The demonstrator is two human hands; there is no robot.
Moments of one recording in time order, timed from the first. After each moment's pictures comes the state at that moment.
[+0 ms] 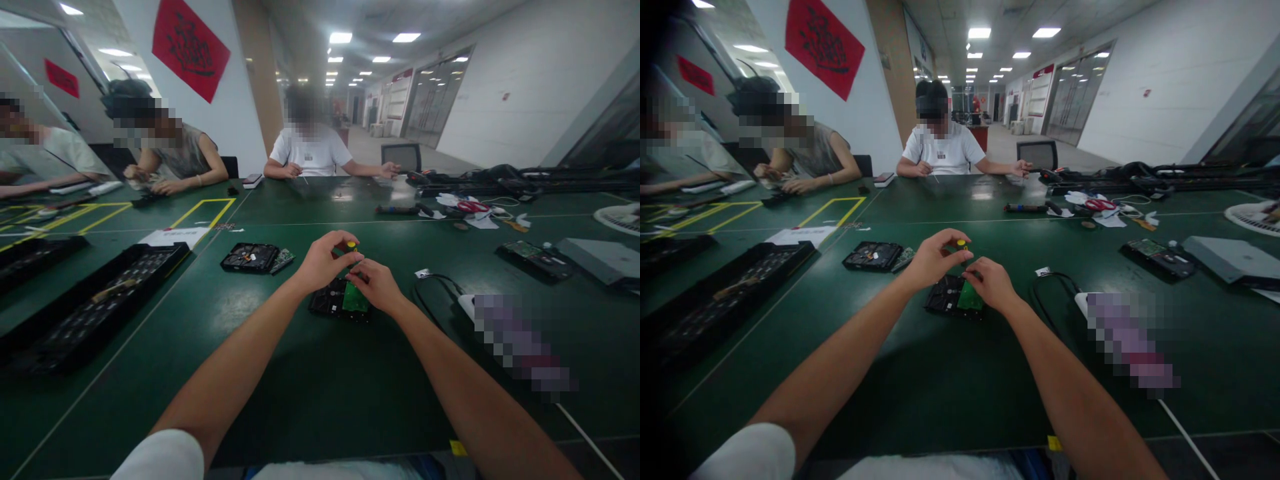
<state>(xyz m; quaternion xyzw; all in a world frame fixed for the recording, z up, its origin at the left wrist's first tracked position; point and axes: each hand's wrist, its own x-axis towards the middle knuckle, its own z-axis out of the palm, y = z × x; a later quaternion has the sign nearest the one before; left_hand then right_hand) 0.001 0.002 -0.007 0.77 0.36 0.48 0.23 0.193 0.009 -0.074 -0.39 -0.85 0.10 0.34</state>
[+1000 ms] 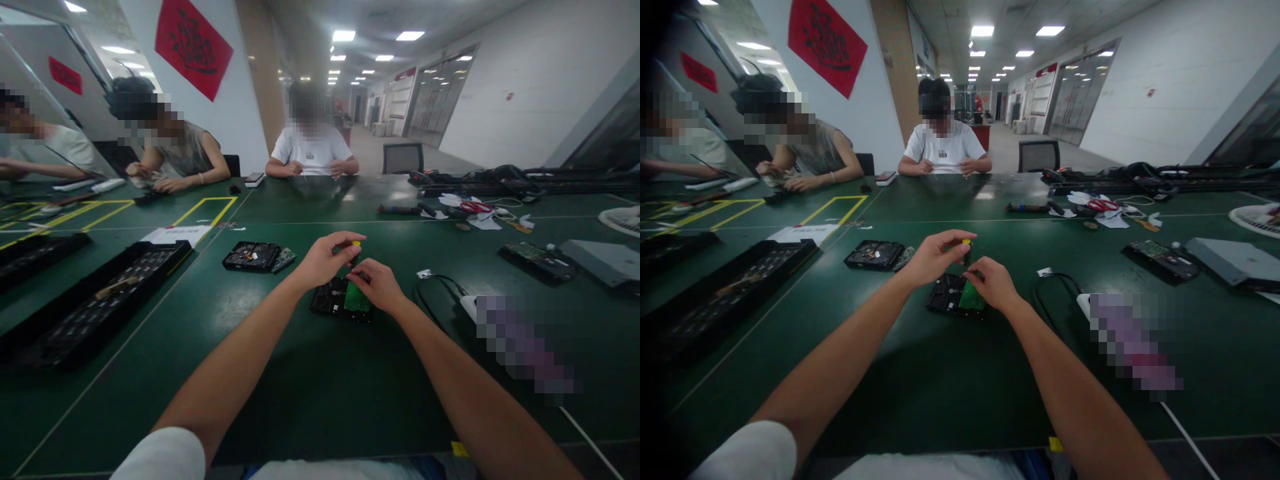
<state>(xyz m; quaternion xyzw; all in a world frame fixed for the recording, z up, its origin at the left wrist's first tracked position) 0.000 0.002 -0.003 0.75 0.30 0.46 0.37 0.194 0.010 -0.076 -0.40 -0.85 0.10 0.34</state>
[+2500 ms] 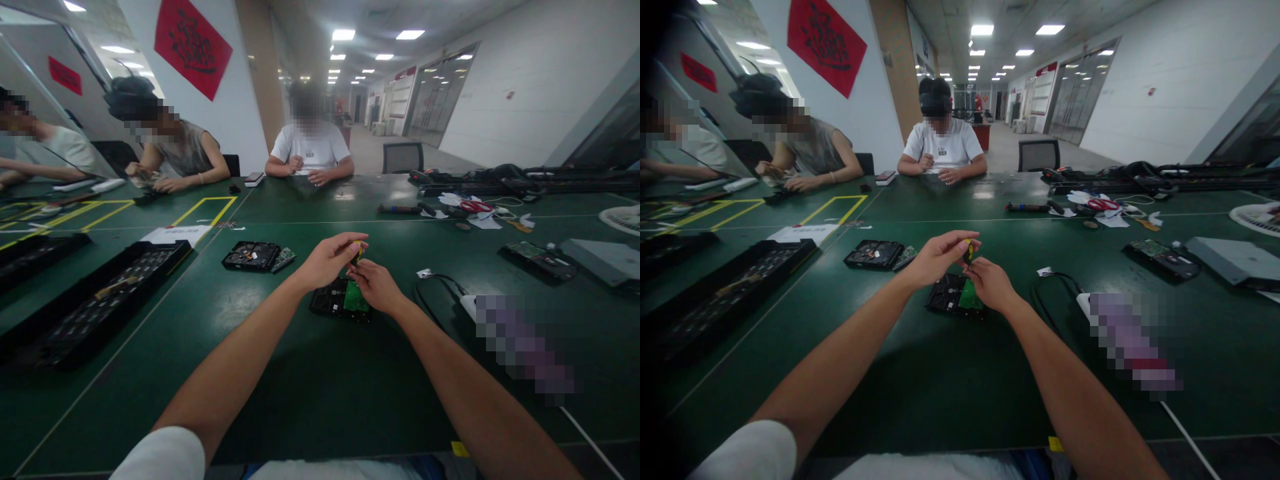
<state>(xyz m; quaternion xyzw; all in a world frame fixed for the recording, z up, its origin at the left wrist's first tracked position) 0.003 -0.001 -0.004 0.73 0.27 0.44 0.45 0.191 0.009 -0.076 -0.36 -0.87 0.09 0.32</state>
